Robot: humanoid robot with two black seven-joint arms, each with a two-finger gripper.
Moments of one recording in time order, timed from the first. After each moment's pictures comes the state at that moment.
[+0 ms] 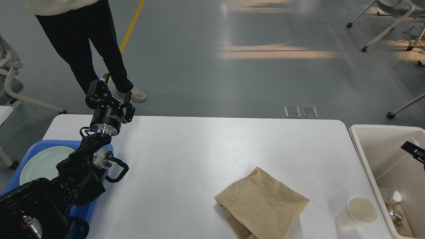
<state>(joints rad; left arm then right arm) -0.86 0.02 -0.57 -0.08 -0.04 -0.41 -0.65 0.79 -0.61 -0.79 0.27 -0.10 0.07 0.21</state>
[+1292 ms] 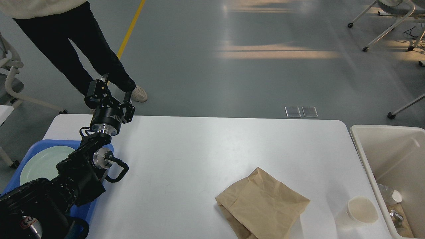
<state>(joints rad) -0.86 0.02 -0.57 -0.08 -0.04 -0.41 -0.65 1.84 -0.78 -1.44 0.80 -0.43 0.96 0.20</state>
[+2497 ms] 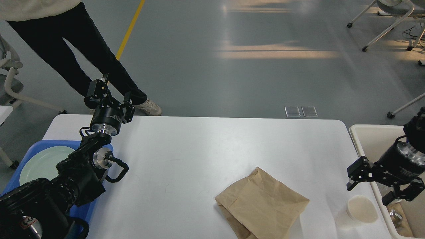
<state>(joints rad) -0.86 0.02 -0.57 -0.08 -0.04 -0.41 -0.65 1.56 -0.58 -1.28 1.00 -0.29 0.96 0.20</state>
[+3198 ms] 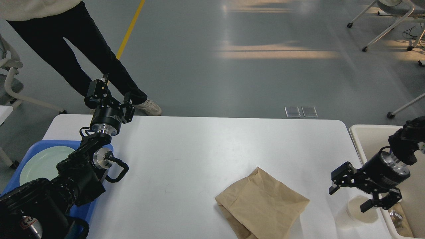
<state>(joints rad) -0.86 0.02 -0.57 -0.08 -0.04 -0.41 -0.65 1.44 -0.56 -1.18 0.95 -0.21 0.96 0.20</state>
